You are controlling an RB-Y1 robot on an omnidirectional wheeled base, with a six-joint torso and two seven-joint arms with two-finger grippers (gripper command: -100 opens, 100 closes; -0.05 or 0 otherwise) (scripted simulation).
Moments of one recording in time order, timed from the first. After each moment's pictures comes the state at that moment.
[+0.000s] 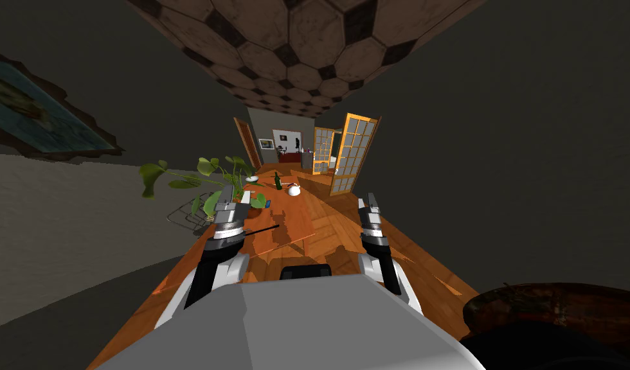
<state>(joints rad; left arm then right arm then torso) 0.48 0.01 0.03 -2.27 -0.11 -0.50 0.09 0.53 -0.02 -0.06 -2.24 0.11 -0.45 -0.03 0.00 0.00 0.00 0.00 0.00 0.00</state>
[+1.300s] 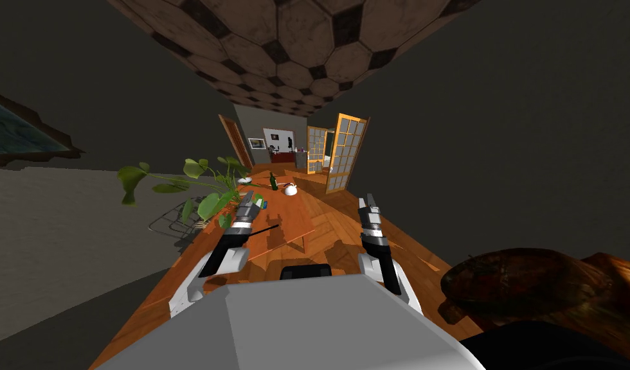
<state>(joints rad) 0.35 0.21 0.04 -2.04 0.05 -0.26 0.10 0.53 -0.02 -0.06 -2.24 0.11 -0.45 -0.03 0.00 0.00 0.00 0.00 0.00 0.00</state>
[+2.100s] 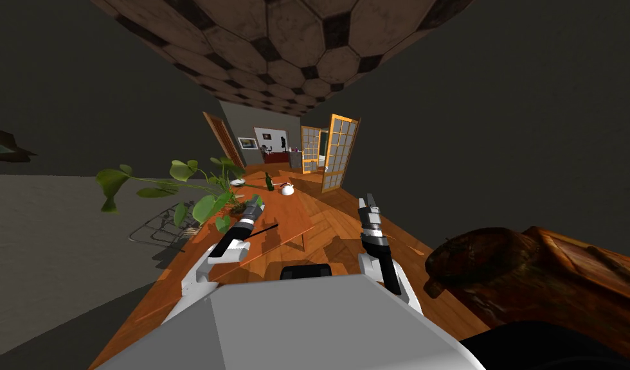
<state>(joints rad) 0.23 0.31 0.05 -1.85 0.18 -0.06 0.12 0.53 -0.02 -0.06 -2.24 0.11 -0.45 -0.03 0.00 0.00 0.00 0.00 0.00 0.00</state>
